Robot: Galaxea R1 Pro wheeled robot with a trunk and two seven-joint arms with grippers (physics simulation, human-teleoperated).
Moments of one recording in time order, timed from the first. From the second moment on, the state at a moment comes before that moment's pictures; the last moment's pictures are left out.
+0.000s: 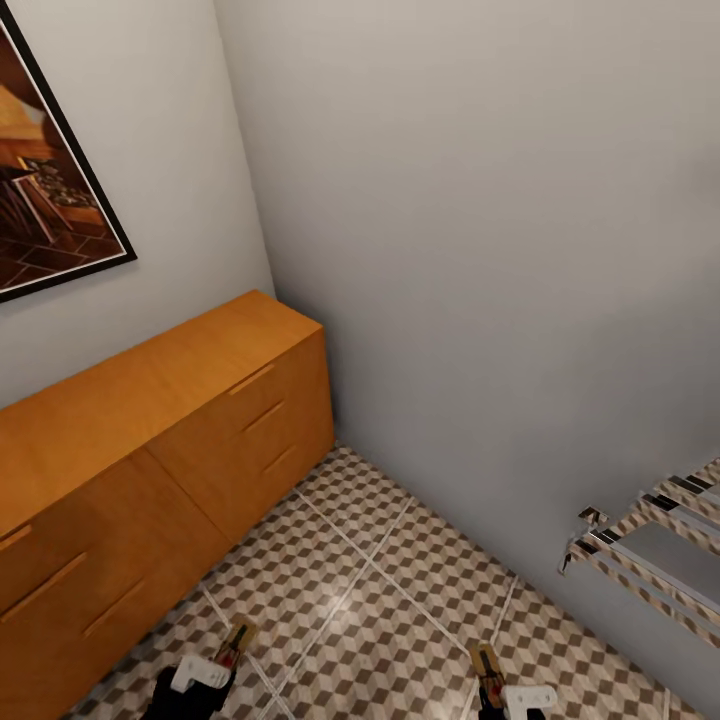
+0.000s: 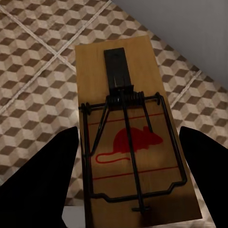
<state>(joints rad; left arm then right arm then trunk) -0.50 0.12 -0.75 0.08 0.56 -0.61 -0.19 -0.21 -0.02 0.07 -0.42 -0.03 -0.38 -0.05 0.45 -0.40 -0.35</state>
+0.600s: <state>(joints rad) -0.48 0.10 -0.75 0.08 0.82 -0.62 -0.05 -0.21 -0.02 0.07 -0.42 -0.03 -0.40 -0.04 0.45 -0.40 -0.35</state>
